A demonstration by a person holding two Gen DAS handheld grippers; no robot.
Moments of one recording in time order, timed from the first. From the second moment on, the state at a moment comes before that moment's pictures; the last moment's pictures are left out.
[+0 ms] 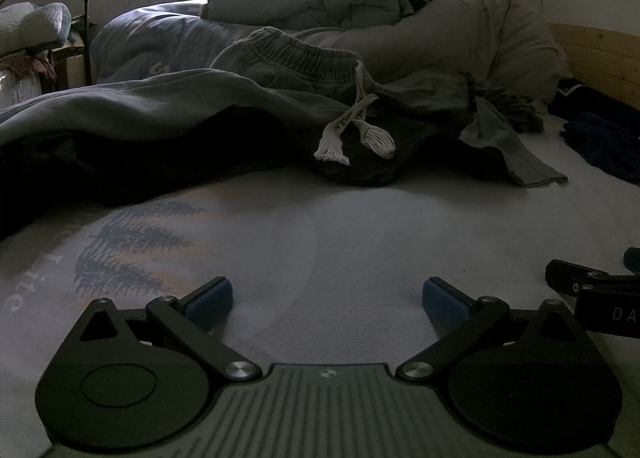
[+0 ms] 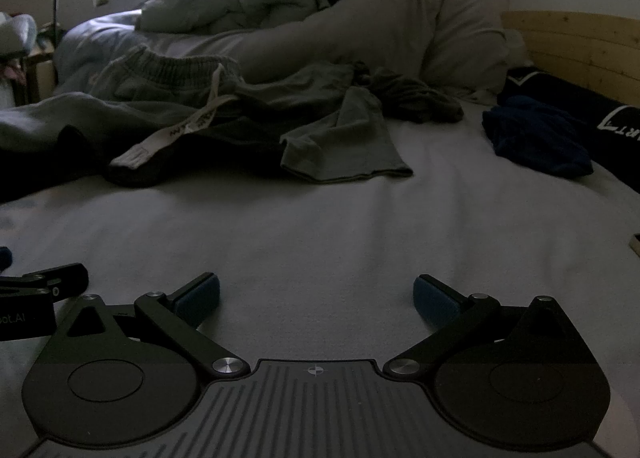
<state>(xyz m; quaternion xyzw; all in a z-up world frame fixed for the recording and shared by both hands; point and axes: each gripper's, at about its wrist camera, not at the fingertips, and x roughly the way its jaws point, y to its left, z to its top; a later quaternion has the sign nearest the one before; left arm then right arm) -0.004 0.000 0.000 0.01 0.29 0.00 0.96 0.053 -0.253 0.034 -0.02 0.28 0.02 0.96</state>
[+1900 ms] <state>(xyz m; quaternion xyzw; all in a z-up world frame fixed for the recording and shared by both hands) 0.051 0.199 0.099 -0.26 0.16 -0.03 0.95 0.261 -0.043 0.233 -0.11 0.22 0.27 0.93</state>
